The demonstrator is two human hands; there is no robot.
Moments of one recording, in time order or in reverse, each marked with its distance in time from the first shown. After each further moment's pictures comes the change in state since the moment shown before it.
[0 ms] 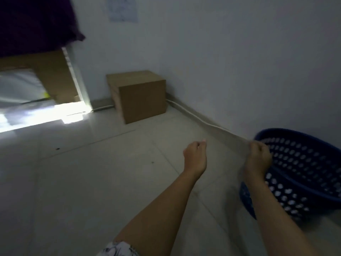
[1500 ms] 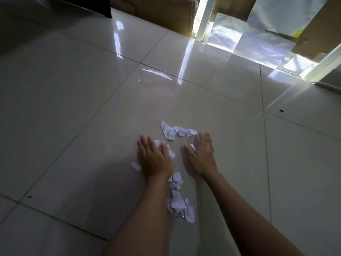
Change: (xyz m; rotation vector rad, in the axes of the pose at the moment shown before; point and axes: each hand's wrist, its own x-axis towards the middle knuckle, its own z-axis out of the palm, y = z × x) left_hand -0.228 -0.499 -0.701 0.436 1.139 -0.686; right_hand -0.787 0.178 0.440 -0.770 -1.659 -0.576
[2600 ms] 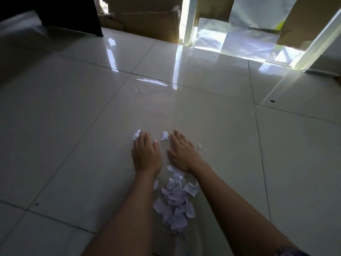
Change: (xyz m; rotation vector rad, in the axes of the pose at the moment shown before) left_hand 0.003 0.009 -0.030 0.130 0.004 0.227; right_hand -0.004 -0.018 0.000 -0.256 -0.286 -0.268
